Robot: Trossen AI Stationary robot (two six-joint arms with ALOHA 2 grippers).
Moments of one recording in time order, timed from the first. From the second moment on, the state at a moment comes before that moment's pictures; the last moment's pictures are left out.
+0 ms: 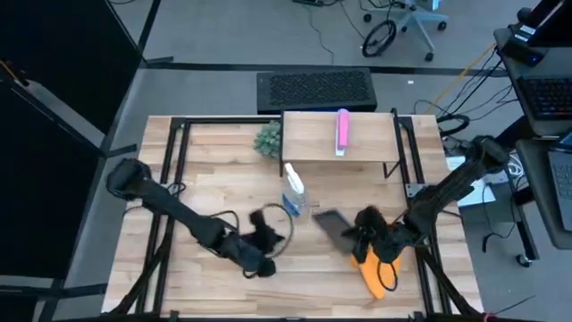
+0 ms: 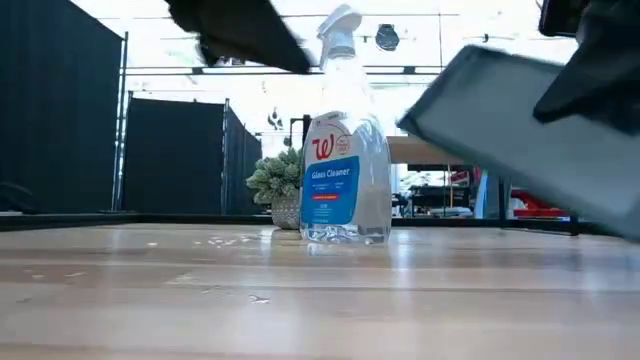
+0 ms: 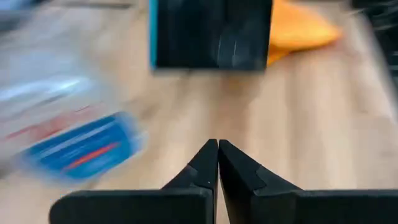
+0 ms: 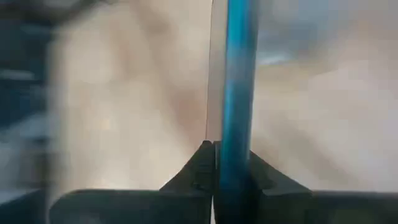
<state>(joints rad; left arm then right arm) -0.51 1.66 1.10 -0.31 -0.65 -0.51 0.69 1.24 0.67 -0.43 0.67 1.14</state>
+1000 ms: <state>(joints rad) -0.27 1.72 1.00 -0.14 -0.72 -0.56 0.47 1.40 0.70 -0.16 0.55 0.99</state>
